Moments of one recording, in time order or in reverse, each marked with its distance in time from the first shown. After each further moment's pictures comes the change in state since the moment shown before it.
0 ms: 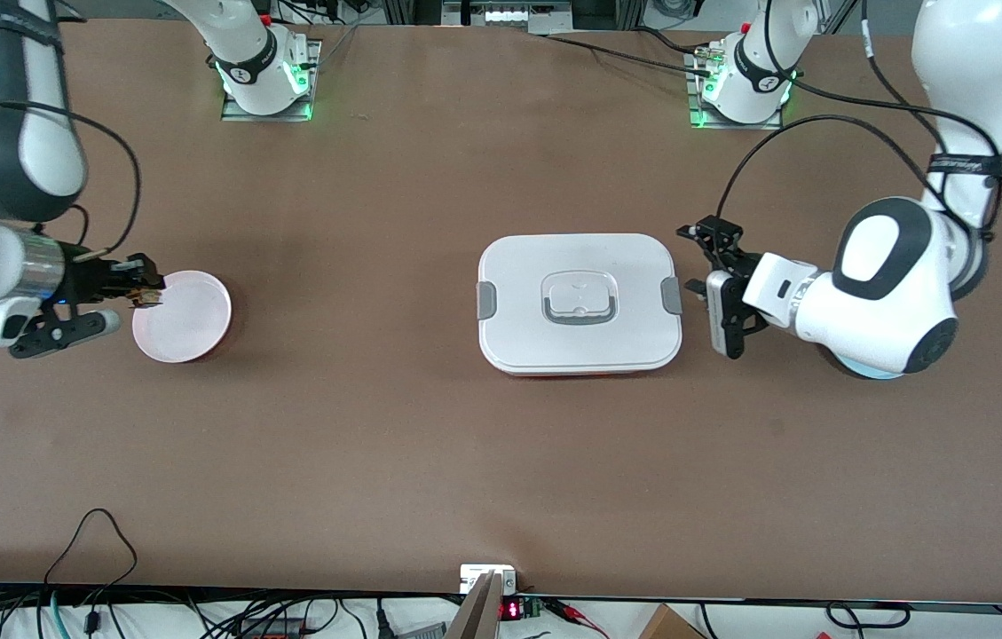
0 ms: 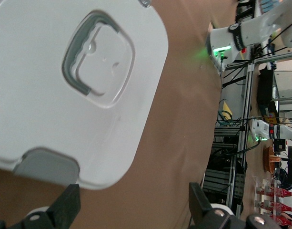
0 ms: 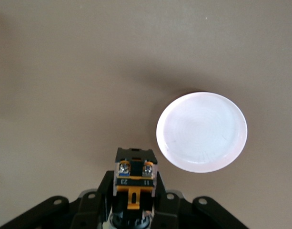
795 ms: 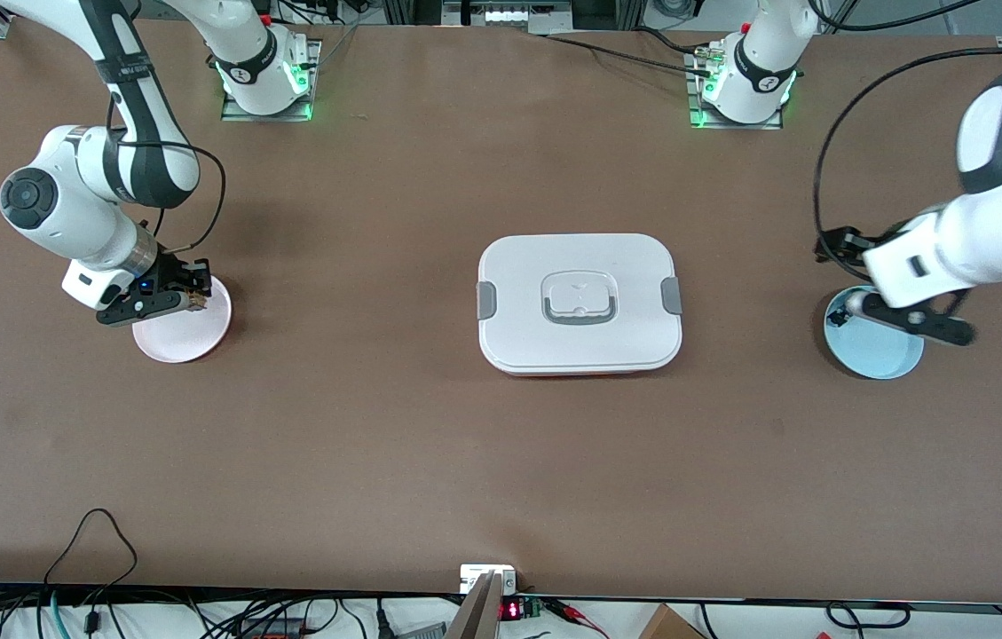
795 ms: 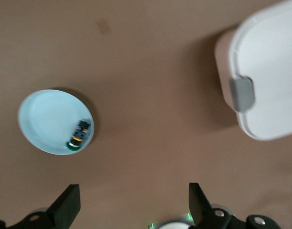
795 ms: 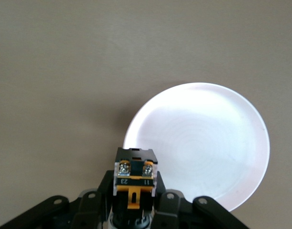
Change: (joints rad) left arm -0.075 -0.258 0.204 0.010 0.472 0.089 -0.617; right arm -0.024 -0.044 -0.003 -0.528 -0.060 0.682 -0.008
